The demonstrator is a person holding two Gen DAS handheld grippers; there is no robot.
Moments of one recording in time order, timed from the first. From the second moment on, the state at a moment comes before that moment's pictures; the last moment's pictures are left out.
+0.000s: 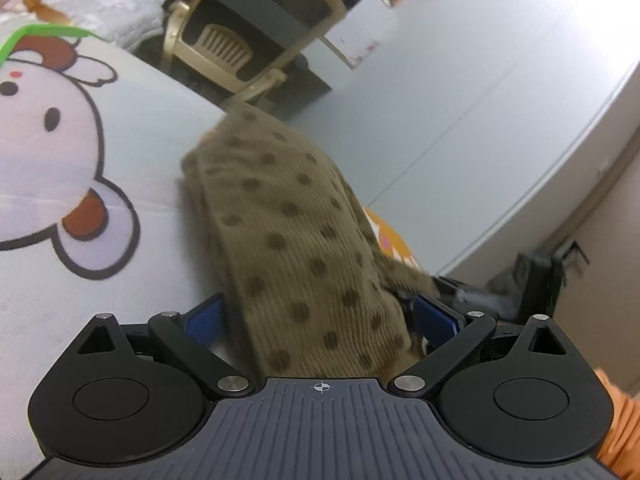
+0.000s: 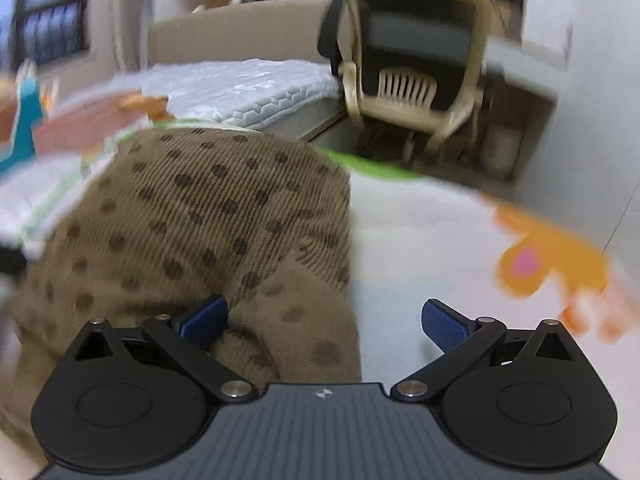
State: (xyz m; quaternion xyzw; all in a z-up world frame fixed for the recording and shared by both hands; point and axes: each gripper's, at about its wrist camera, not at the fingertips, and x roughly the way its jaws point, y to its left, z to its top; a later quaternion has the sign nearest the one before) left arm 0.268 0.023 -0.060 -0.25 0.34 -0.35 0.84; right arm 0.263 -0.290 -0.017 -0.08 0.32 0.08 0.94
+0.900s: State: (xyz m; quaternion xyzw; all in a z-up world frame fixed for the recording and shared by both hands) left arm 0.325 0.087 -0.030 -0.37 0.31 -0.29 0.83; right arm 0.275 -0.186 -0.012 -0.20 0.23 0.16 0.94
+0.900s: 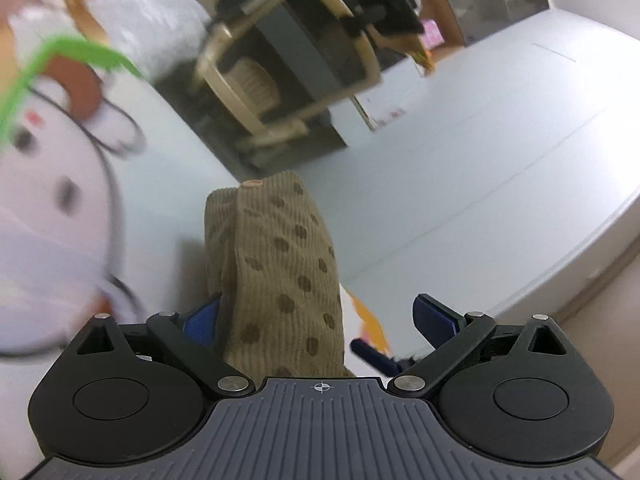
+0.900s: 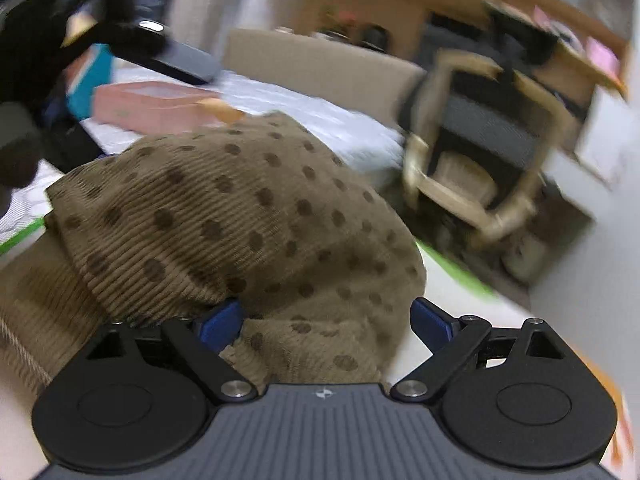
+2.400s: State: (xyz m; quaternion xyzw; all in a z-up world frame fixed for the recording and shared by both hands) left arm 0.244 0.091 -0.027 0.01 0.34 -0.13 0.93; right arm 0.300 -0.210 0.001 0.05 0.32 0.24 0.91
